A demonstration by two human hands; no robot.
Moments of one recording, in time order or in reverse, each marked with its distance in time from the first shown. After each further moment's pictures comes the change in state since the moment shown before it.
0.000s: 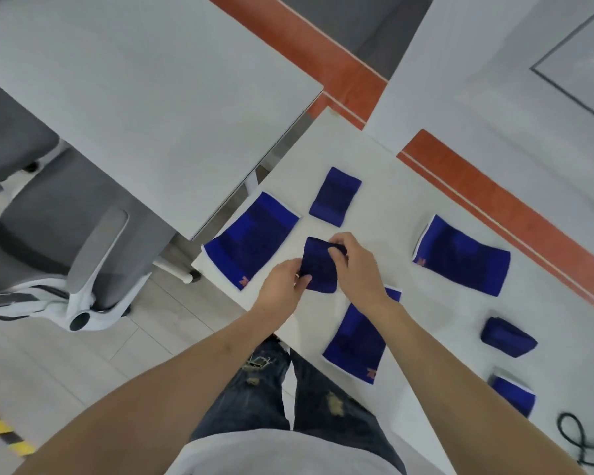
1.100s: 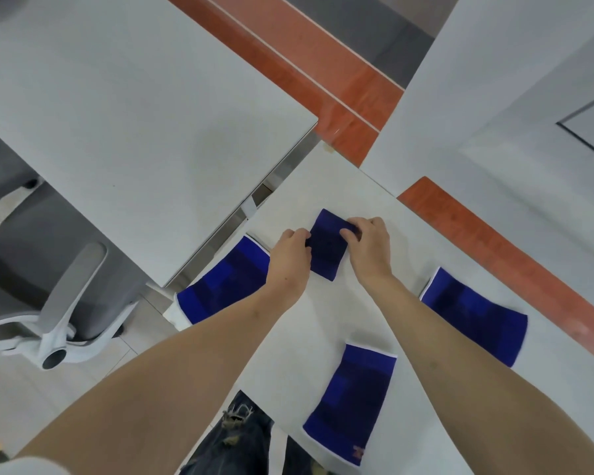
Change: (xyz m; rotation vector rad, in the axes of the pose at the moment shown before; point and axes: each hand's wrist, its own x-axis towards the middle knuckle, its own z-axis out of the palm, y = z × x) left_hand 0.159 0.064 -0.007 0.185 0.189 -0.090; right_hand 0.168 0.046 -0.033 0.029 0.106 0.136
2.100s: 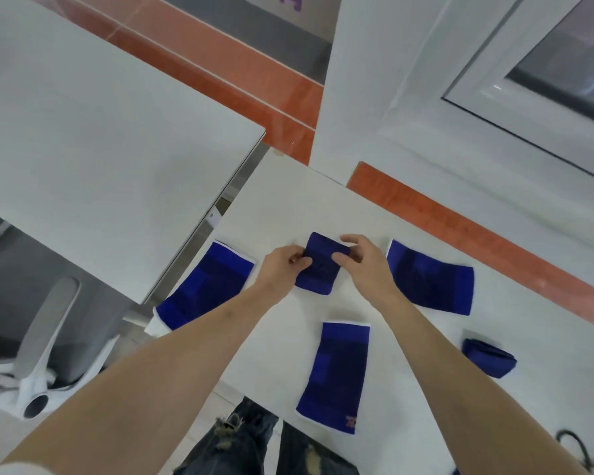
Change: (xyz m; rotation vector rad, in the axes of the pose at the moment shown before) left_hand -0.039 0.022 0.007 -0.372 -0.334 0.034; right_hand -0.094 0.028 -0.067 0.350 -0.068 0.155
